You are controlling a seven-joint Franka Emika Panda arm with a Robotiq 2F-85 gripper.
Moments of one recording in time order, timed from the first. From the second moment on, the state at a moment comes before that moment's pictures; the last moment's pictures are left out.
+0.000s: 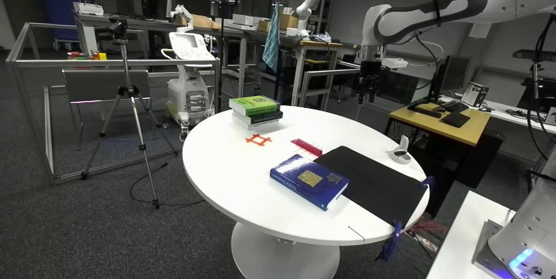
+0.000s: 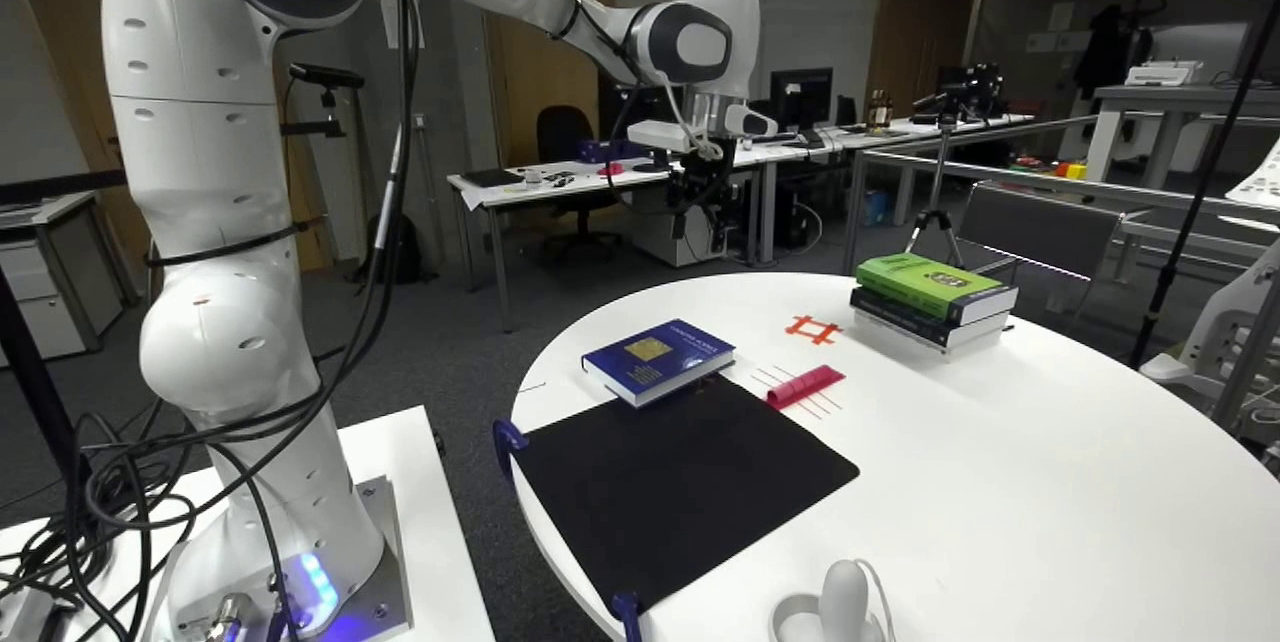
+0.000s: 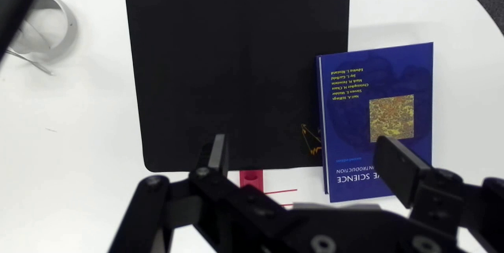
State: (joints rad) arm 0.03 0.12 0.01 -1.84 0.00 1.83 0.00
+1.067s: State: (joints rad) arm 0.02 0.38 0.02 -1.86 0.24 2.17 -0.14
